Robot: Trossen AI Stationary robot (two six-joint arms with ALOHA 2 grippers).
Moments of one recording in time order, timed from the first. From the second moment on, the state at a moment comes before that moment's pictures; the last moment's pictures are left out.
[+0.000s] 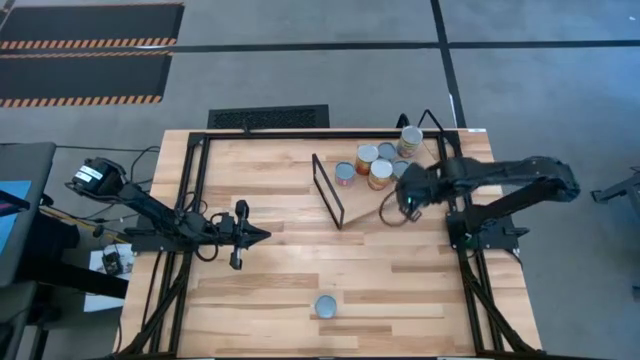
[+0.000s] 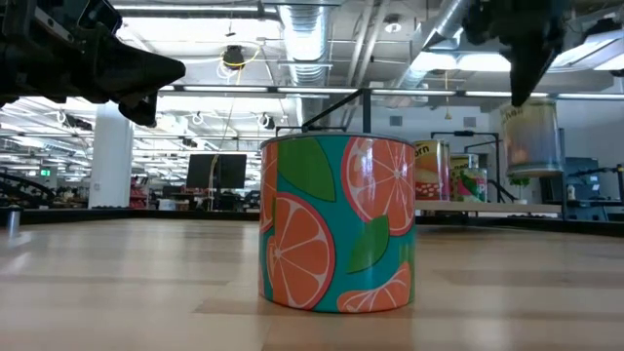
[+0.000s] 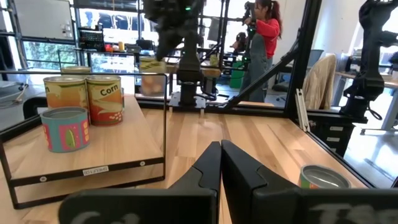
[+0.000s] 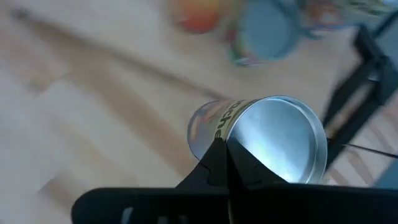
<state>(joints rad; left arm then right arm) -0.38 1.18 0.01 1.22 -0.38 -0.07 0.02 1.23 1.17 -1.46 0.39 0.76</state>
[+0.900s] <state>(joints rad) -0.38 1.18 0.01 1.22 -0.40 -0.07 -0.59 1.30 1.13 -1.18 0.34 0.29</state>
